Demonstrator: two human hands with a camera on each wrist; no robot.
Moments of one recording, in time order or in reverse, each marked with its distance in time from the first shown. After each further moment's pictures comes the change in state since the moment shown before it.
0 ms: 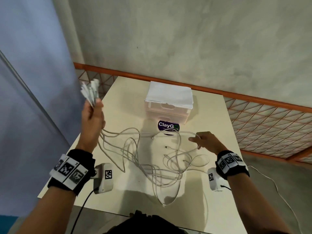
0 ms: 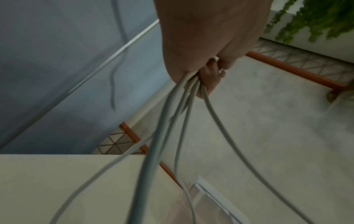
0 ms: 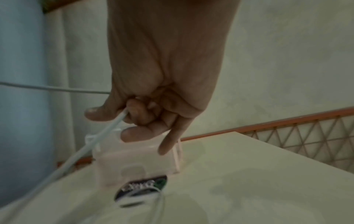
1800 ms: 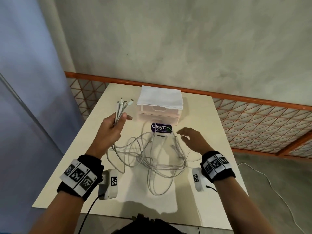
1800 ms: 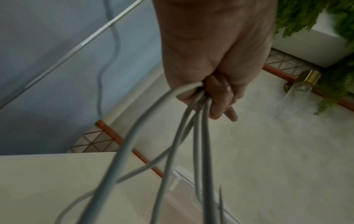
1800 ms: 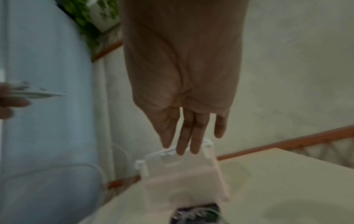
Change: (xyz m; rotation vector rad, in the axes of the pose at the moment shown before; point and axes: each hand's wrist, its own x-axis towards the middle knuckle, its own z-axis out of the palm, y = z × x) left_hand -0.030 0.003 0.028 0.187 -0.418 -0.082; right_hand -0.020 -0.019 0.022 -0.252 0.140 -0.153
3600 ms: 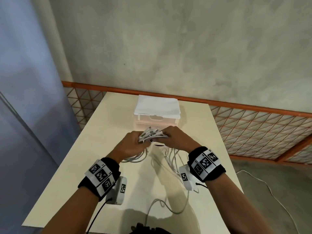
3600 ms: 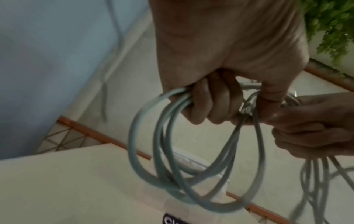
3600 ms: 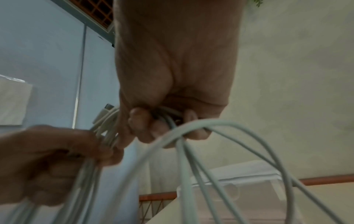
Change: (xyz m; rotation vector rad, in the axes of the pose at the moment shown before) left_hand 0.031 -0.010 0.052 0.547 -0.313 0.021; right_hand 0.014 -0.097 -0.028 0.107 -0.187 -0.154
